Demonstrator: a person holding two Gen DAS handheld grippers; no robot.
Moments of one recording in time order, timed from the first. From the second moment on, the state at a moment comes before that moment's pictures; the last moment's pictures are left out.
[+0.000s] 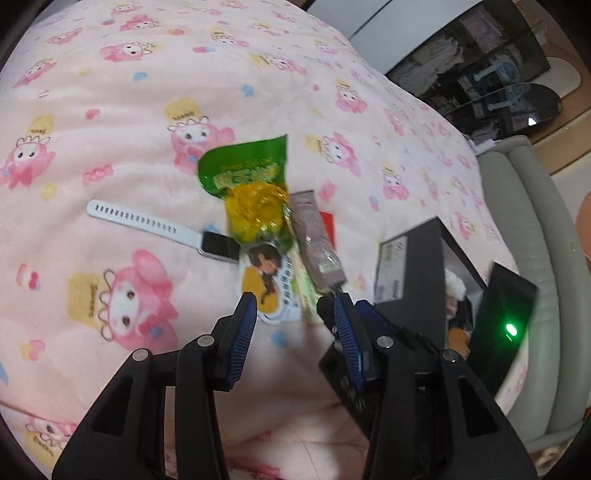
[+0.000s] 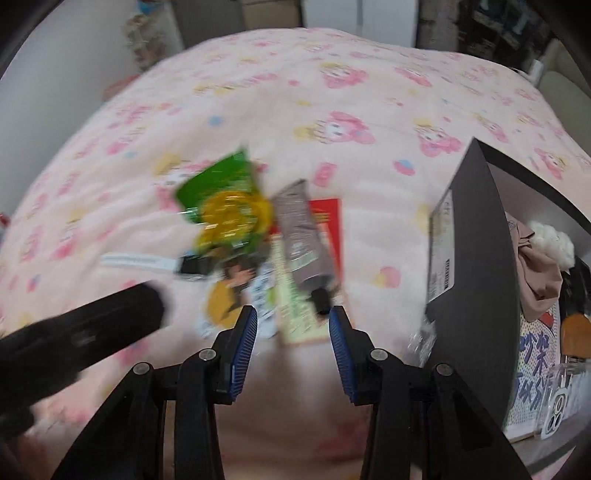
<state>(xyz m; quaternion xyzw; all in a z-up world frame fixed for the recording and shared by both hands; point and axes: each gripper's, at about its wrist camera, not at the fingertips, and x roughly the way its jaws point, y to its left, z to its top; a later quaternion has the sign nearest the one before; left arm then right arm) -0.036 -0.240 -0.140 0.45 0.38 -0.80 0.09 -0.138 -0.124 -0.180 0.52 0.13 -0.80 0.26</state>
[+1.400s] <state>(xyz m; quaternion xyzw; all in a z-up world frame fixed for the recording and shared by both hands) -0.071 -0.159 -0.179 0.55 0.34 -0.76 0.03 -0.072 0.061 -0.145 0.51 0.07 -0.81 0.28</state>
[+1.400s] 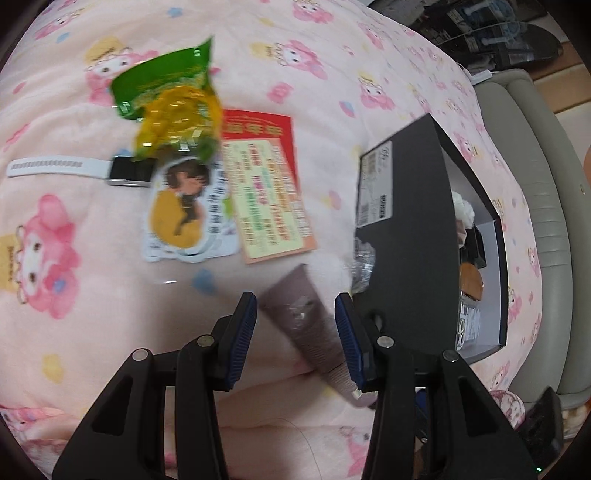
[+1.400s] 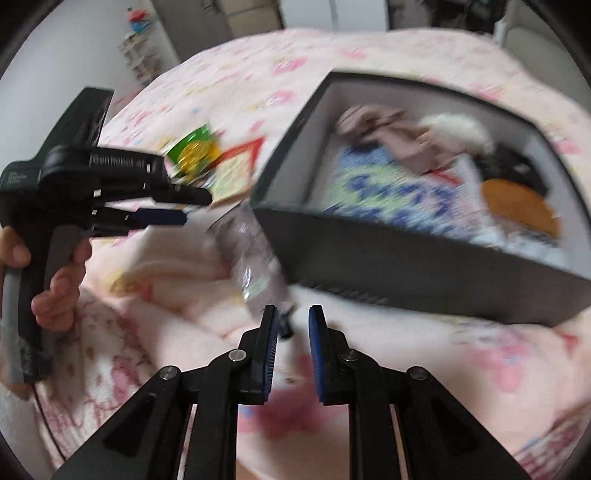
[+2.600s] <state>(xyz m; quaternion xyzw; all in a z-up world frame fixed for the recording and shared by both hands) -0.087 -0.140 -0.208 0.60 0.29 -0.75 0.05 -0.089 0.045 -0.187 0.58 -0.04 -0.74 0.33</state>
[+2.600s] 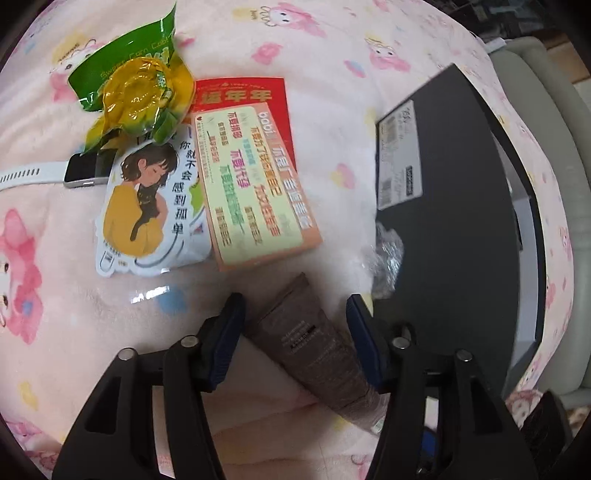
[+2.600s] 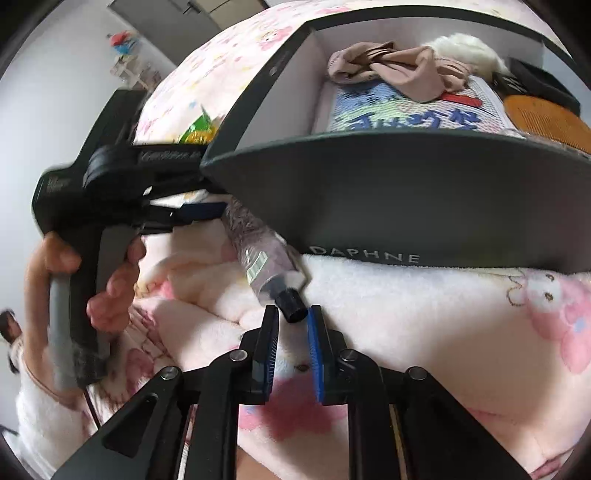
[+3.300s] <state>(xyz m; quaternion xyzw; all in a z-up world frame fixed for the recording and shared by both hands) -0.073 -0.127 -0.218 0.60 0.38 -0.70 0.00 -0.101 0.075 -0.174 0.58 -0.09 -0.76 0.30</state>
